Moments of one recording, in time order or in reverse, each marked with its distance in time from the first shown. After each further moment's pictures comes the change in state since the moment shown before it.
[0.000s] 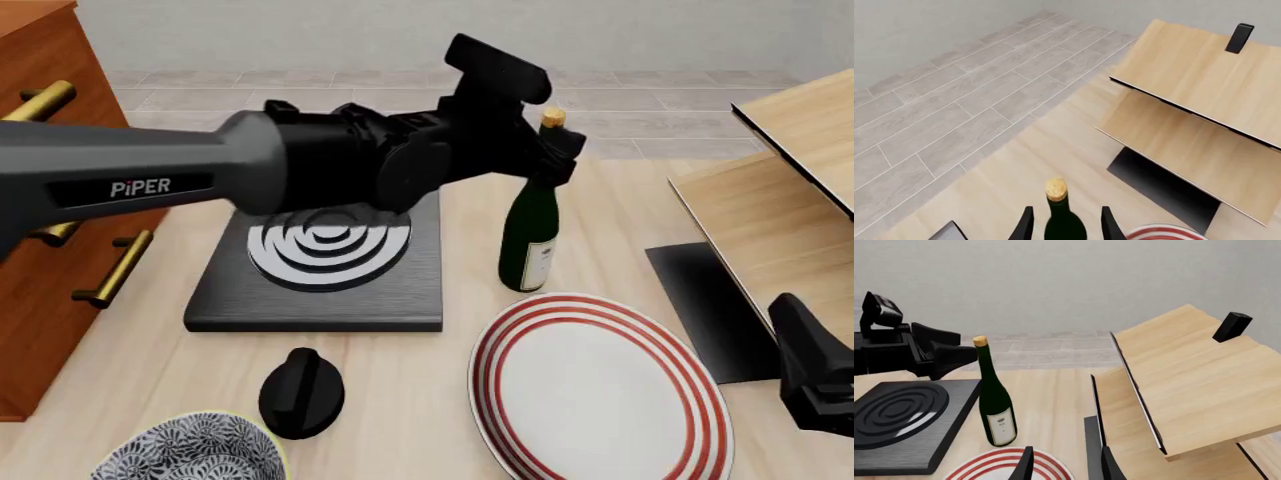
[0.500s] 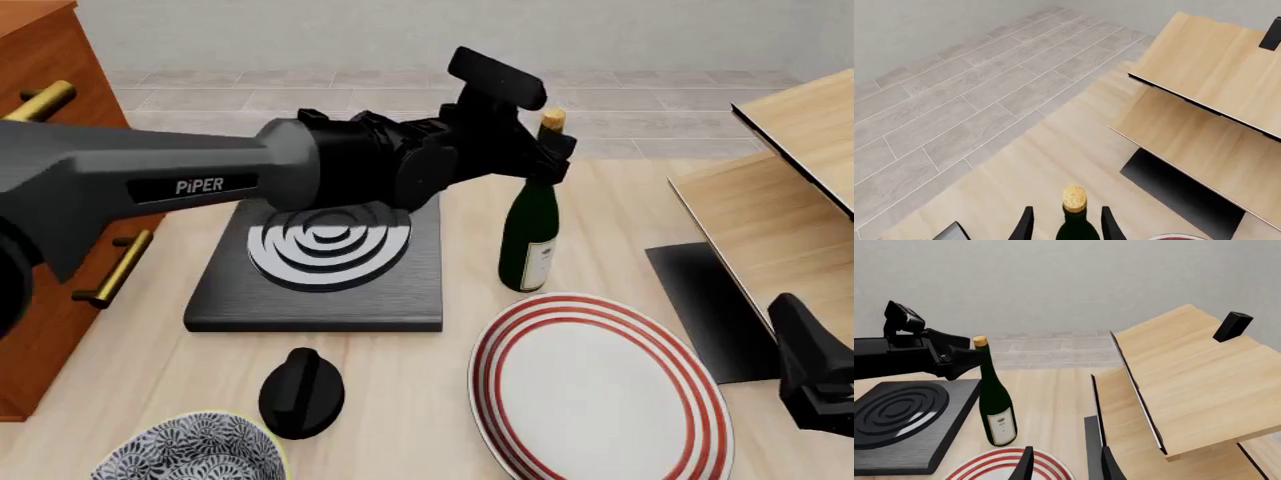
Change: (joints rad) left arm 0.033 0.097 -0.077 -0.007 -0.006; right arm 0.000 0.003 0.000 -0.002 0.001
